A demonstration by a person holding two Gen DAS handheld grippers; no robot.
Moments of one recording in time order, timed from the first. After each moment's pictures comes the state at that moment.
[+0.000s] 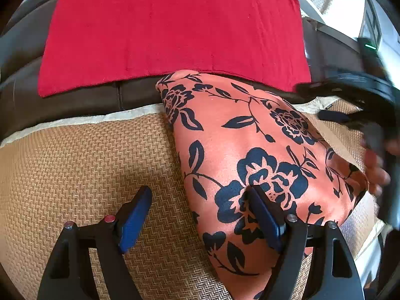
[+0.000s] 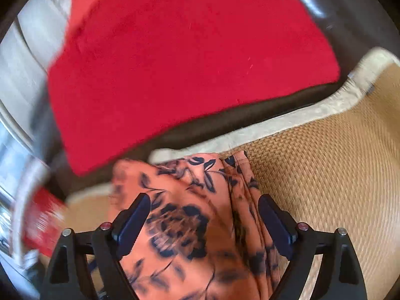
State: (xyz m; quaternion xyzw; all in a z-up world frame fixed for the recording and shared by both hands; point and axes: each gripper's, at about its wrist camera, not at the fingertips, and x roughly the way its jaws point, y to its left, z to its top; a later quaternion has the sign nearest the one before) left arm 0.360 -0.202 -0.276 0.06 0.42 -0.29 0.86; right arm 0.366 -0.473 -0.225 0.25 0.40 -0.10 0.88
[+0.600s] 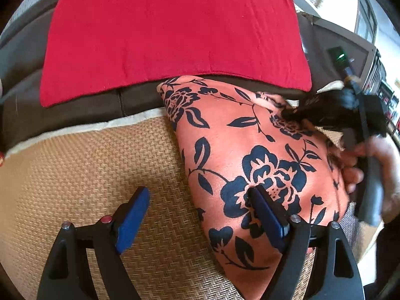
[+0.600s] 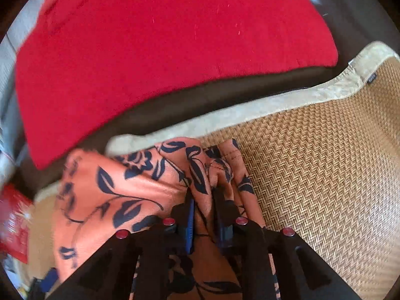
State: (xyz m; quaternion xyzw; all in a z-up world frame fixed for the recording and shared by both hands) left arm 0.350 -0.204 -0.271 0.09 0.40 -0.29 0.87; right arm 0.390 -0.490 -0.275 0.25 0.42 -0.14 0.86
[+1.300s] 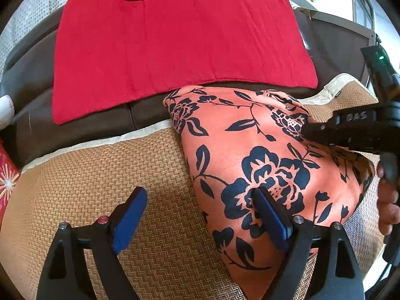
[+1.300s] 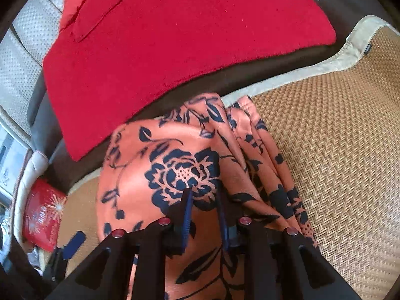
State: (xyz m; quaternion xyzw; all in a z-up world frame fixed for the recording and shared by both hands) left arm 0.330 -0.210 -0.263 0.13 0.36 -0.26 0.89; right arm 0.347 -0.445 -0.268 0.30 0.39 -0.08 0.86
